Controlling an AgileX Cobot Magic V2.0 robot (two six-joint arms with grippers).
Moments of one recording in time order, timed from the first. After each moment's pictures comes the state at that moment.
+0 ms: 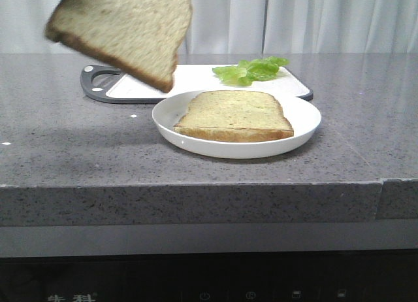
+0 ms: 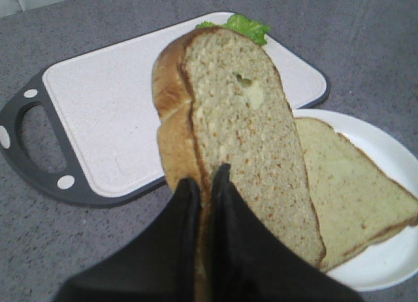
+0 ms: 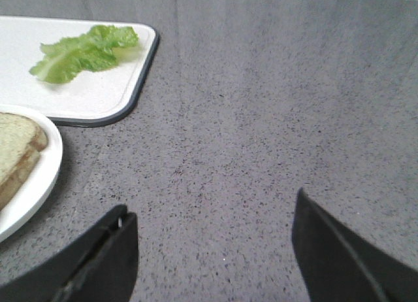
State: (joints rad) left arm -0.57 1.14 -0.87 0.00 0.26 0.03; right arm 0.05 0.62 -0.53 0.00 0.35 0.03
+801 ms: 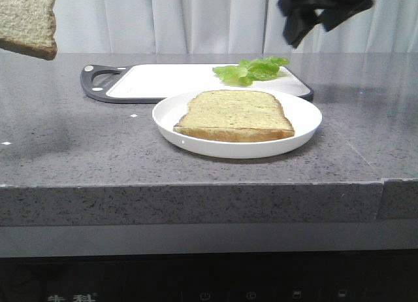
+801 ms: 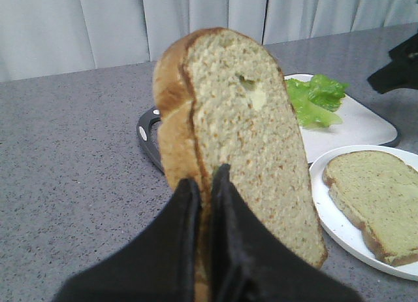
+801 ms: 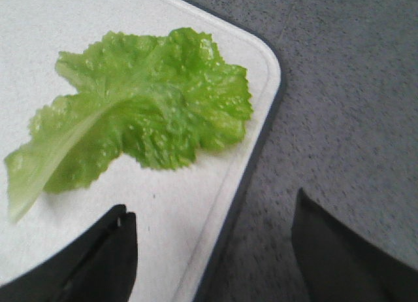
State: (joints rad) left arm -0.37 0.71 -0.59 0.03 0.18 -0.02; right arm 0.25 1.84 -1.55 0.00 0.45 -0.20
